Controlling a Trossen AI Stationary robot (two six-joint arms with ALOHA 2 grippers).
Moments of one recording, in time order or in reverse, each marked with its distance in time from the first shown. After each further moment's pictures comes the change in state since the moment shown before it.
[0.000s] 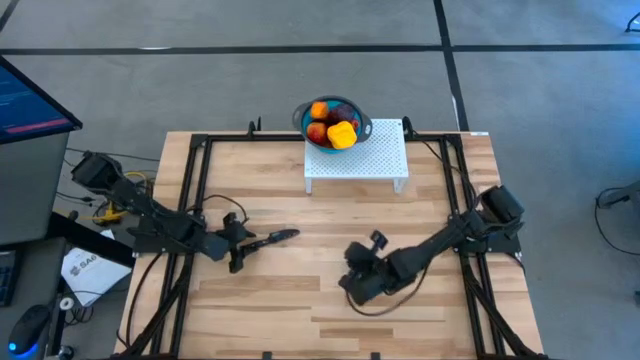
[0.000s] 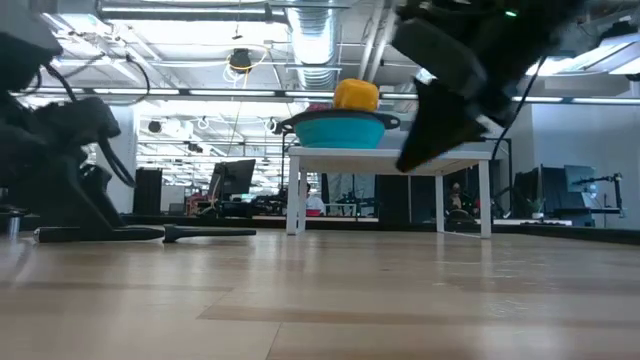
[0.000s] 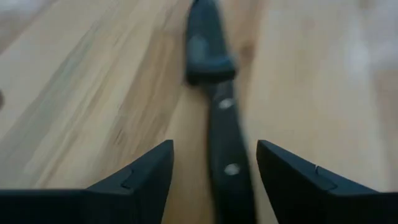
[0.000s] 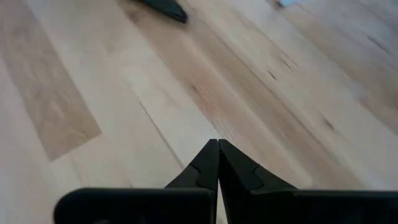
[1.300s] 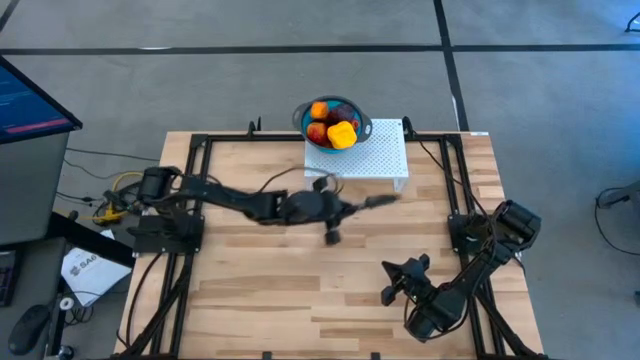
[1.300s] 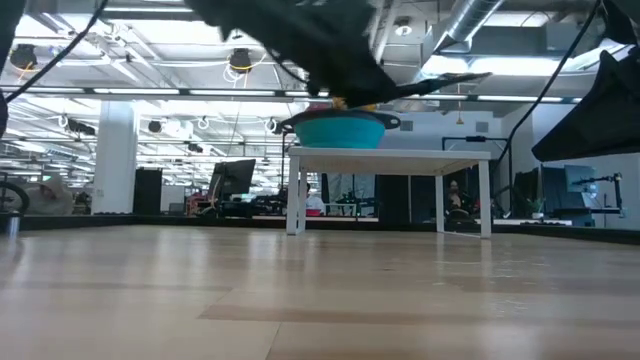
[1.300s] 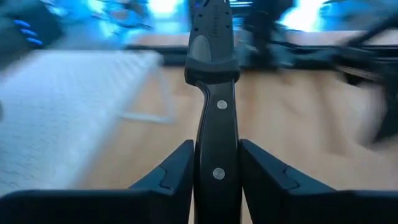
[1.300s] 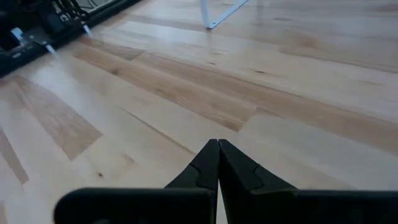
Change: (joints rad) left arm 0.441 0.743 1.078 0.084 0.195 0.573; right arm 0.405 0.009 -0.176 -0.363 0.383 1.098
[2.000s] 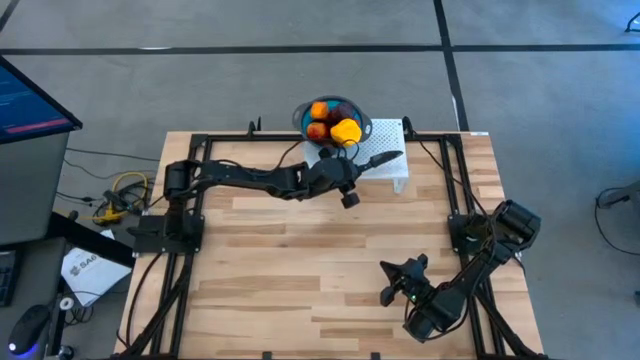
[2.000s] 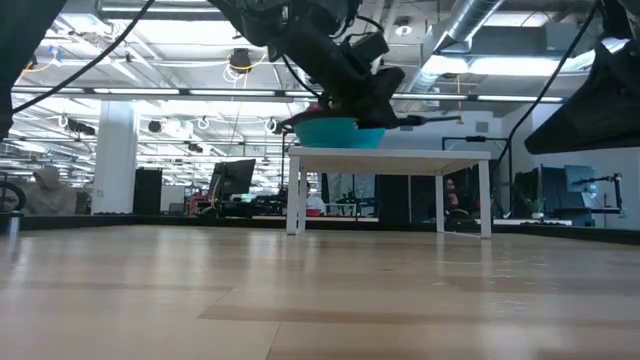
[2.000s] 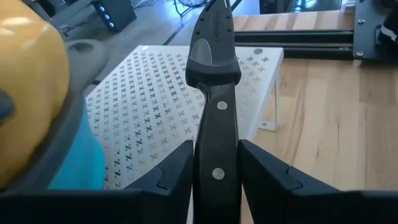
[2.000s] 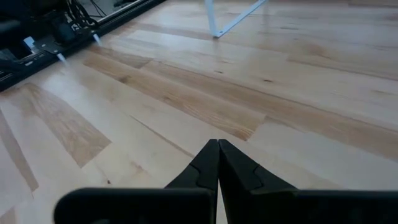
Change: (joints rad) left arm 0.171 0.175 0.280 -0.160 -0.122 0.097; right arm -0.008 0.000 0.000 0.031 0.041 -0.026
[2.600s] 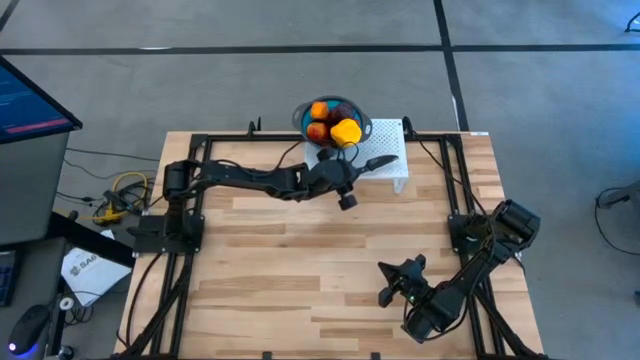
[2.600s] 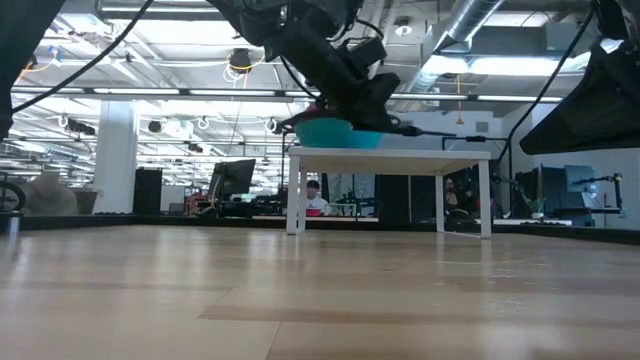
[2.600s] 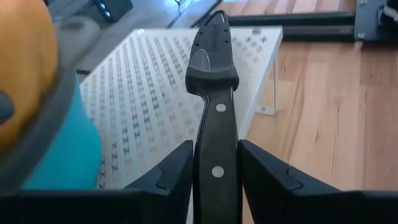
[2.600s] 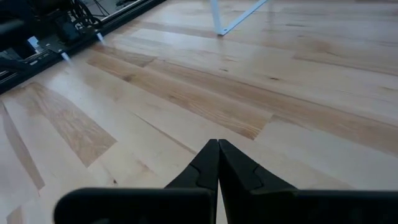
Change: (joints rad) left arm -0.002 -0.007 -0.011 -0.049 0.001 -0.010; right arm -0.006 0.000 0.000 0.051 0.000 -0.042
